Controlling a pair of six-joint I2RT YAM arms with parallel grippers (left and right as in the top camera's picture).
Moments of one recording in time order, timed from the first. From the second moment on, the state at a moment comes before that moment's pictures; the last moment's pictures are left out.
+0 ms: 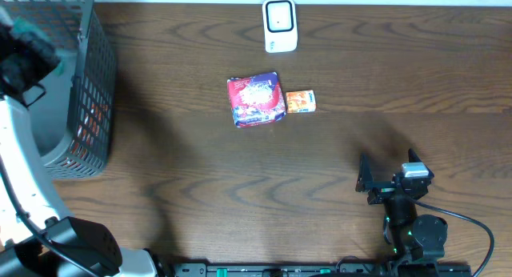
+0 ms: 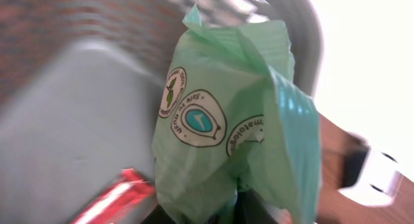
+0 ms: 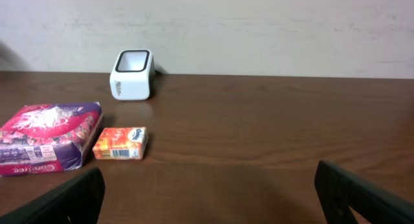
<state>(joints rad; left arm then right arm) 0.50 1.62 1.67 -0.78 0.36 -0.25 0.05 0.01 0.01 -0.07 -0.05 0.02</state>
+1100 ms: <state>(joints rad) 0.05 1.64 1.67 -0.70 0.49 -0.25 0.05 0.01 0.01 -0.07 -0.05 0.02</state>
